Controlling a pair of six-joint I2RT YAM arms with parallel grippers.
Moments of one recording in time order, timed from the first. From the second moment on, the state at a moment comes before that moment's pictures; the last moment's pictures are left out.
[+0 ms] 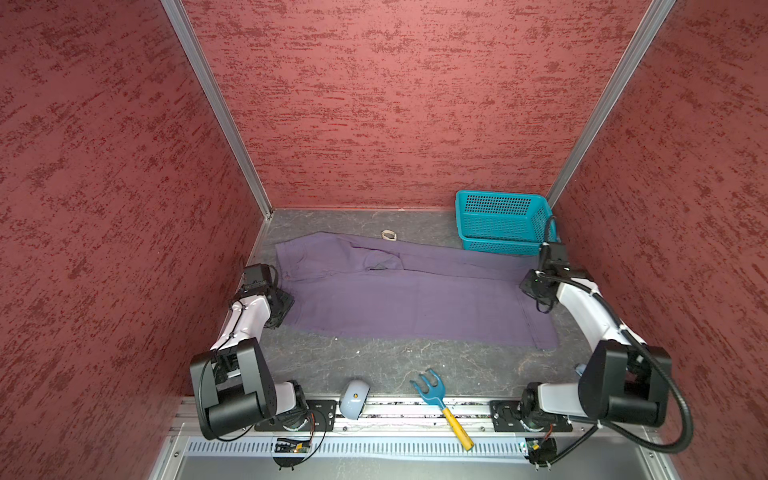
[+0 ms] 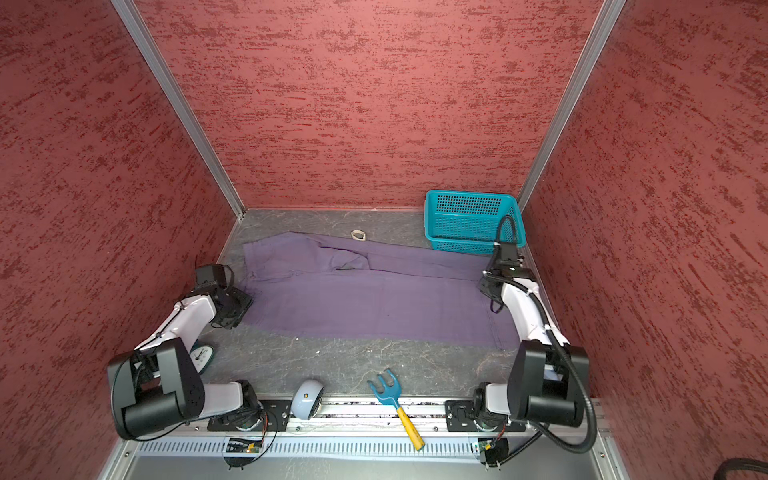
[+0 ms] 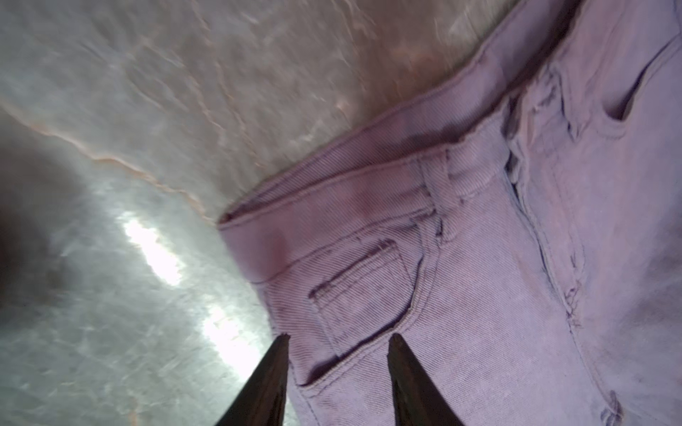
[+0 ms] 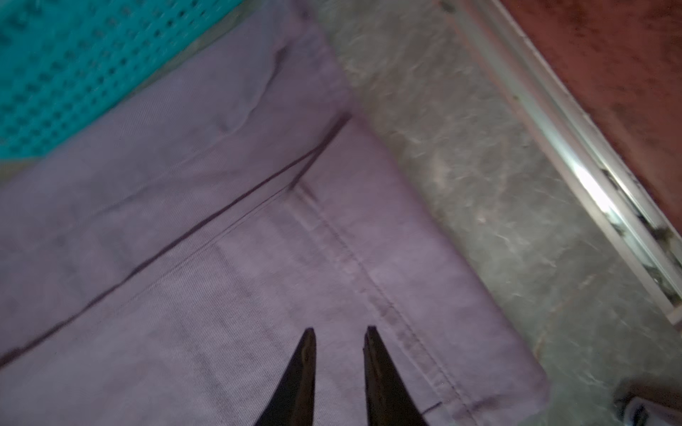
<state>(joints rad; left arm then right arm) 0.32 1.34 0.75 -0.60 0.04 -0.79 -0.09 1.41 0.98 -0.72 0.16 0.52</state>
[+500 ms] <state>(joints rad) 0.30 1.47 0.76 -0.53 0.07 -0.79 -0.02 1.77 1.11 -0.74 0.33 0.51</state>
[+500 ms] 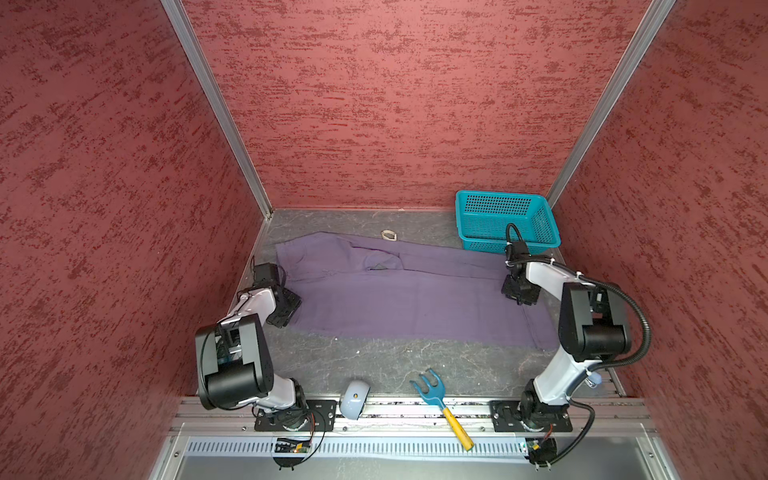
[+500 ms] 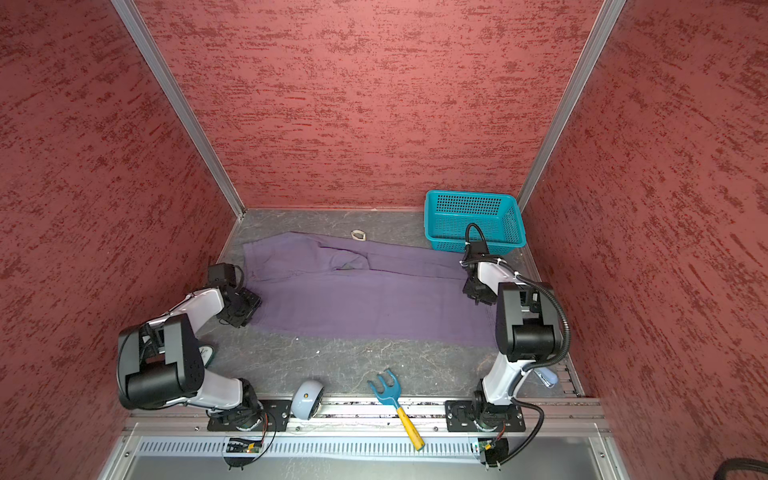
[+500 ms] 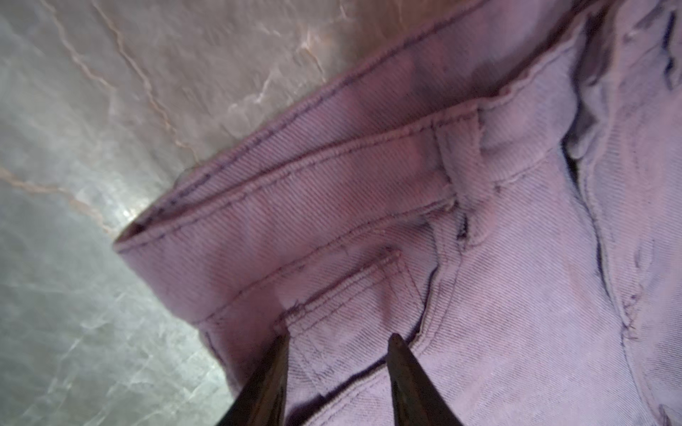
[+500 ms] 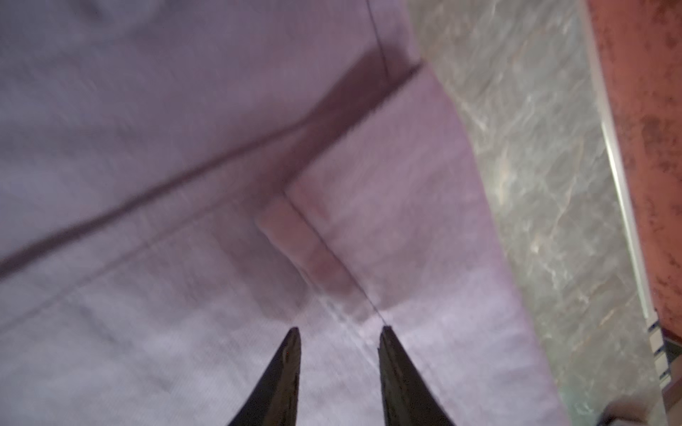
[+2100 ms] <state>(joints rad) 0.53 1.23 0.71 -0.57 0.09 -0.79 -0.27 1.57 1.13 -0.77 0.29 0.48</state>
